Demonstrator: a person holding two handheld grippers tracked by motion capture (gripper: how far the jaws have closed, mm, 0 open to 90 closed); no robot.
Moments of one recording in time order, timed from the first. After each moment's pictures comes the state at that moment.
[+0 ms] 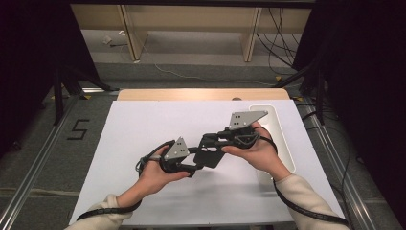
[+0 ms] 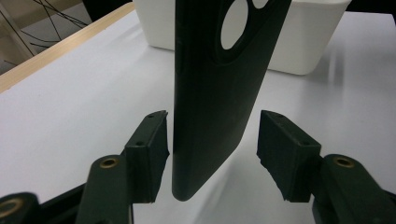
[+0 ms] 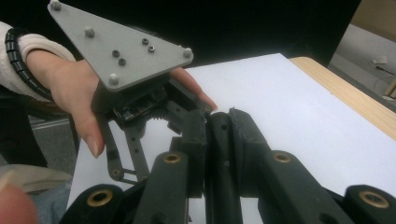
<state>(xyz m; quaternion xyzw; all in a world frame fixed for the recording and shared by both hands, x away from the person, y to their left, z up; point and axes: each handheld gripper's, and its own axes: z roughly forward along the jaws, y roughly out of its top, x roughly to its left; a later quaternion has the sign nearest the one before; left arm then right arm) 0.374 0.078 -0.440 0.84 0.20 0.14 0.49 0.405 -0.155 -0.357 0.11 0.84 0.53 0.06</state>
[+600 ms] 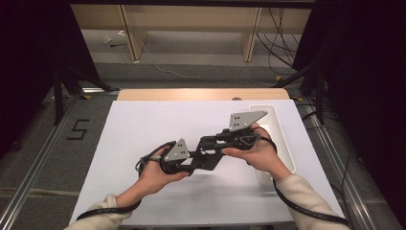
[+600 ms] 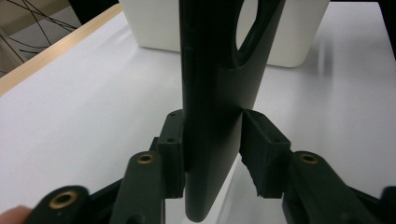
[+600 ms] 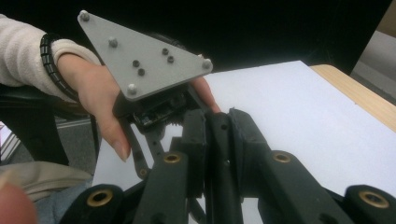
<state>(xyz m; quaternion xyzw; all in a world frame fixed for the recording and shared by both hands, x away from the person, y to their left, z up) 0.373 0.080 -0.438 0.85 0.17 0.14 0.48 0.403 -0.153 -0.356 0.09 0.83 0.54 0.03</state>
